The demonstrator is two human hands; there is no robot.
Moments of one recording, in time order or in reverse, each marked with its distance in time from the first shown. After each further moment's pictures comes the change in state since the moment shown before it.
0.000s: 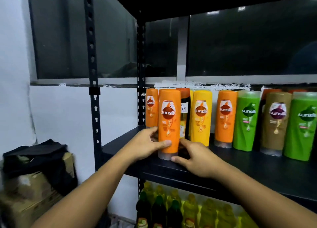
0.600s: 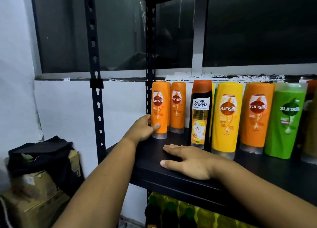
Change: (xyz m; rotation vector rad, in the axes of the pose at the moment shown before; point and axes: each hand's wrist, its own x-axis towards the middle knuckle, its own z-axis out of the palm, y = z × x) left_hand 0.097 -0.075 -0.052 0.132 0.197 -0.181; right_hand 0.076 -0.006 0.040 -0.064 -0.380 0.023
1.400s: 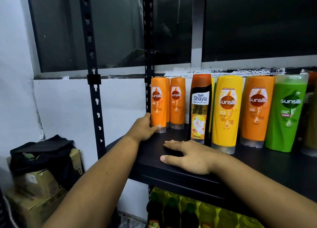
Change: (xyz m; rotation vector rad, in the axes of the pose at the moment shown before) left_hand 0.007 -0.011 0.011 0.317 0.002 0.015; right_hand -0.007 -0.011 -0.003 -0.003 0.019 0.015
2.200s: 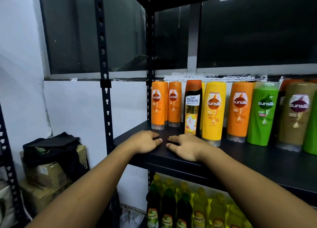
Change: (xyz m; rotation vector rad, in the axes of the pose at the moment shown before) left_hand -0.099 0.036 -0.018 0.344 -0.244 0.048; right_hand -0.013 -0.001 0.000 -0.090 0.119 0.087
